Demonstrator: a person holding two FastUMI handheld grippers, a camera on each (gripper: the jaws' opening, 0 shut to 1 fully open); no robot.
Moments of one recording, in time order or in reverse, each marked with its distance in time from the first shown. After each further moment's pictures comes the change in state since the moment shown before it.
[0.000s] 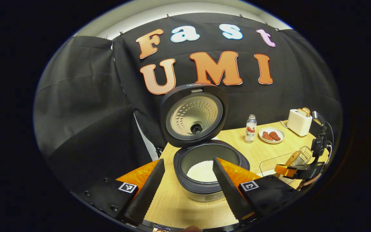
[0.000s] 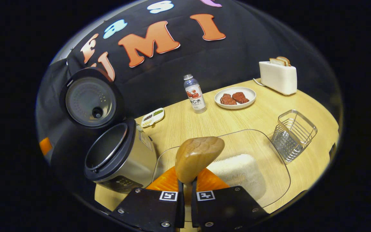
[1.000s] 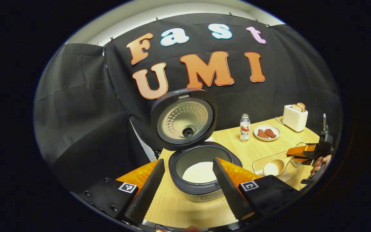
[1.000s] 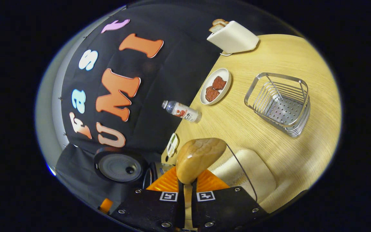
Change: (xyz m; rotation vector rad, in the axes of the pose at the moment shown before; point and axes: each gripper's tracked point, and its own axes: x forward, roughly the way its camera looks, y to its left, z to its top) left arm -0.011 -0.024 0.015 0.054 -0.013 -0.018; right arm -0.028 -0.051 0.067 0.694 -0.041 0.258
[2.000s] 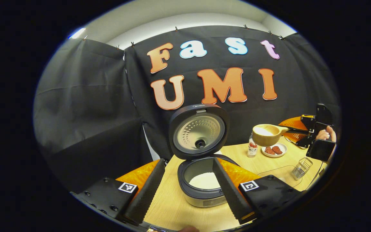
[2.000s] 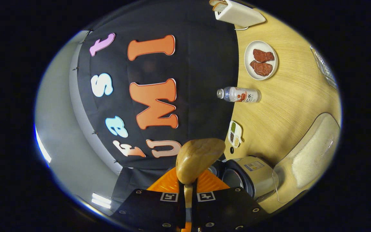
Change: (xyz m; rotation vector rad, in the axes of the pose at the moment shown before) left arm -0.035 0.026 0.018 -0.088 -0.163 0.115; right arm 0.047 0.185 -0.008 0.272 0.146 0.324
